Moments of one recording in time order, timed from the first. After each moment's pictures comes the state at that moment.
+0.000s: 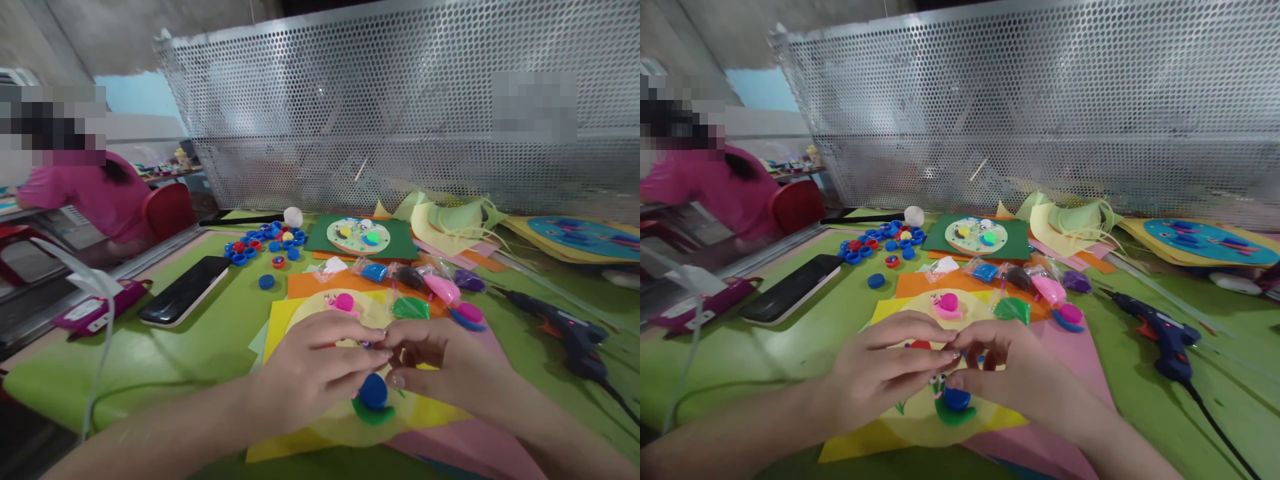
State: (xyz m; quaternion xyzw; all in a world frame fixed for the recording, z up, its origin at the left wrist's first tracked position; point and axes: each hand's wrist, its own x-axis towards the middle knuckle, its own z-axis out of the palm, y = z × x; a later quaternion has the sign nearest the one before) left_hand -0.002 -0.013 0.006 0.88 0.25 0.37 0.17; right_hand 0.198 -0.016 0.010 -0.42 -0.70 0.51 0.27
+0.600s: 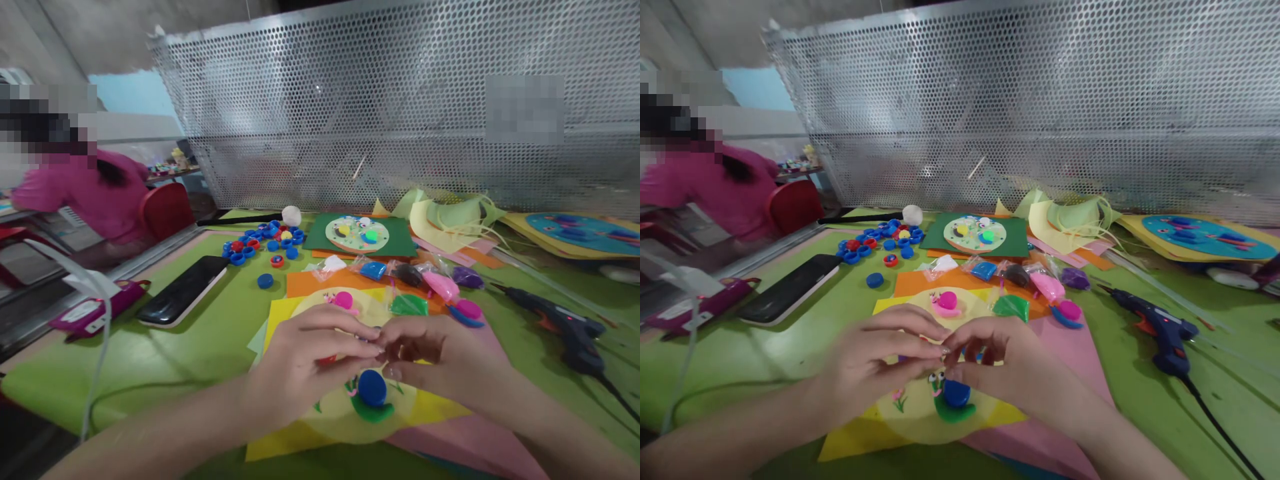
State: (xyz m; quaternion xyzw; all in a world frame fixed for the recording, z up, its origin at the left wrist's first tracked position) left_hand -0.001 -0.006 0.005 0.84 0.18 0.47 0.21; right_hand 0.199 -0.015 0.011 -0.43 -0.71 0.50 0.26
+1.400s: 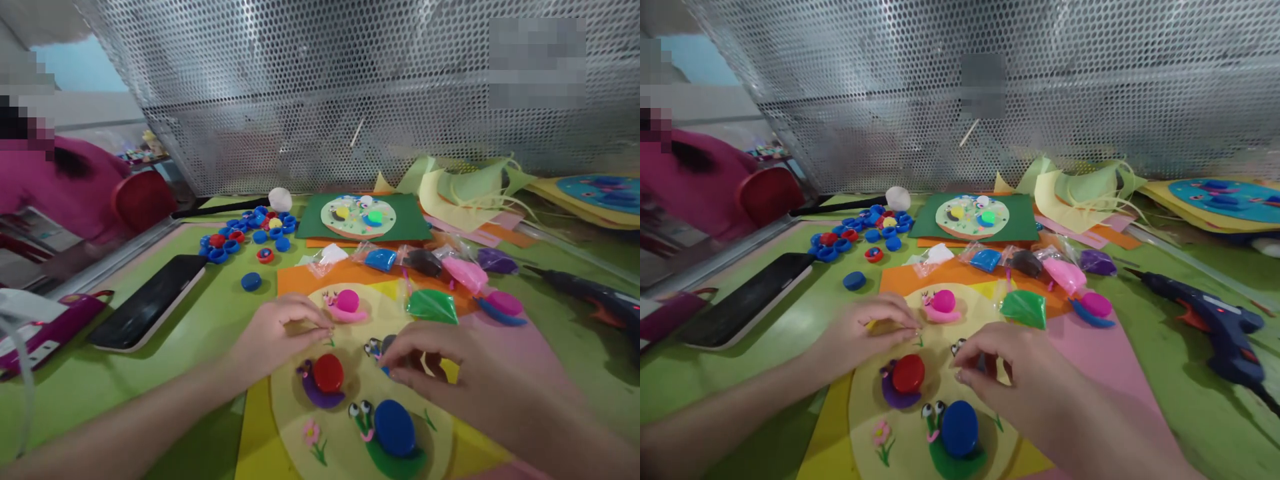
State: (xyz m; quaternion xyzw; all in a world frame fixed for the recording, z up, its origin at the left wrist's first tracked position) left_hand -0.037 0.052 -0.030 0.79 0.43 0.26 0.34; right_hand 0.198 0.002 -0.018 -0.49 -0.76 0.35 0.26
